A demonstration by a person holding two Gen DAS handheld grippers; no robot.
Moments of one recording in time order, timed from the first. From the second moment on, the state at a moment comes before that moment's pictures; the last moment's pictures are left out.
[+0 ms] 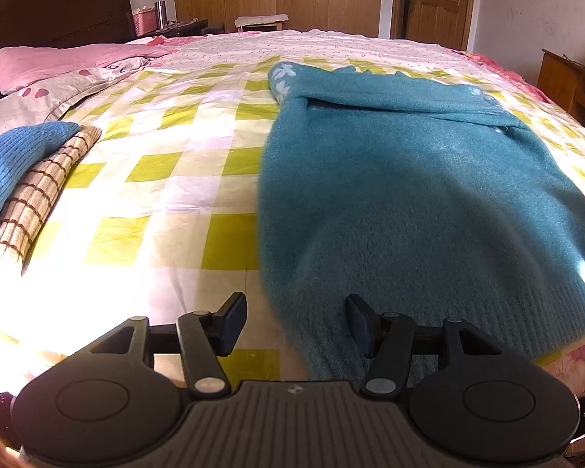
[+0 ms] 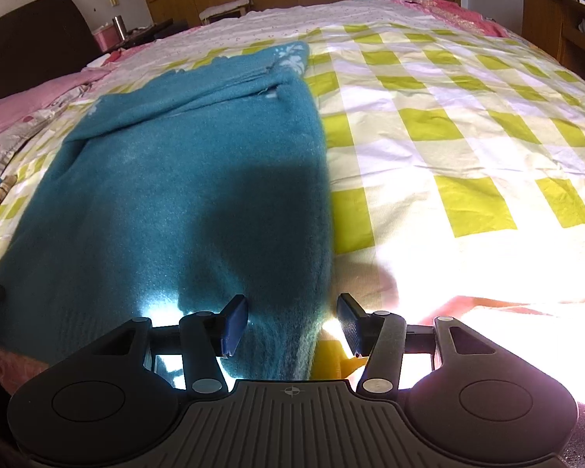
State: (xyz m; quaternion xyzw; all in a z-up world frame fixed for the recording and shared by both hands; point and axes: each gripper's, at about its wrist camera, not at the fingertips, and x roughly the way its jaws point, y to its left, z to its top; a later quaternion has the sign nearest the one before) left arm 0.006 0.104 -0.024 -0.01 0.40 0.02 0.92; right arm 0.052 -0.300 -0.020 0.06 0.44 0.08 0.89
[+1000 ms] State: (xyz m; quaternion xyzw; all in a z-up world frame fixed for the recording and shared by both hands) left arm 0.016 0.099 -0.031 -0.05 0.41 0.00 0.91; right arm 0.053 -0.290 -0.015 0.04 0.44 0.11 0.89
